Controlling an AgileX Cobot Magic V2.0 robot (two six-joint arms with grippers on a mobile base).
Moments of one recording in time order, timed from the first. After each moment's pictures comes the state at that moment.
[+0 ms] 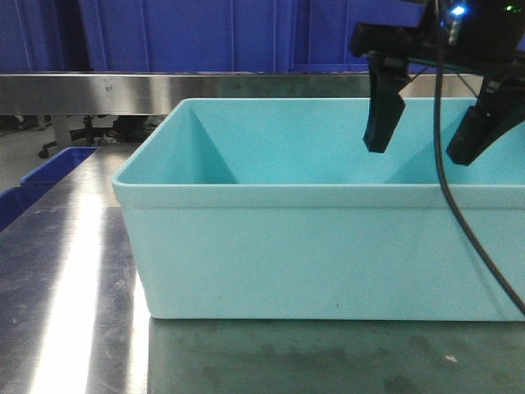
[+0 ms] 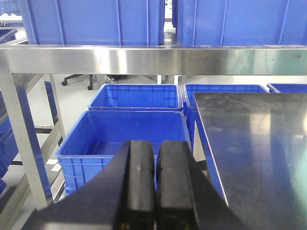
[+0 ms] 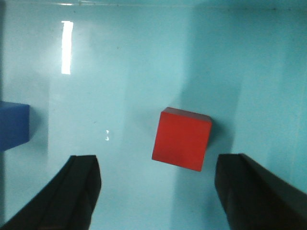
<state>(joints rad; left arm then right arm) 0.01 -0.01 0.01 0.01 0.13 -0.02 0.34 1.61 -1.26 0.12 0.92 0.33</state>
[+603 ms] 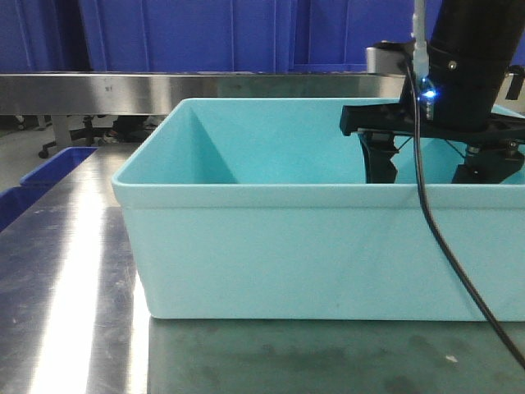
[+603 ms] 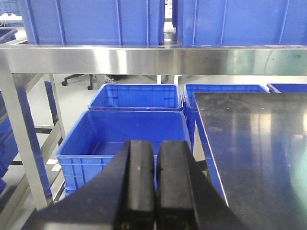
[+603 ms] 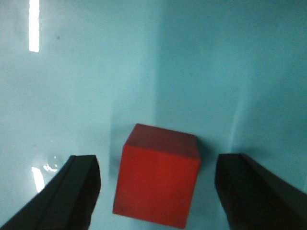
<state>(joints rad) 0.01 -0.01 0.01 0.01 0.13 -0.02 0.35 1.76 -1.26 0.06 0.90 0.34</state>
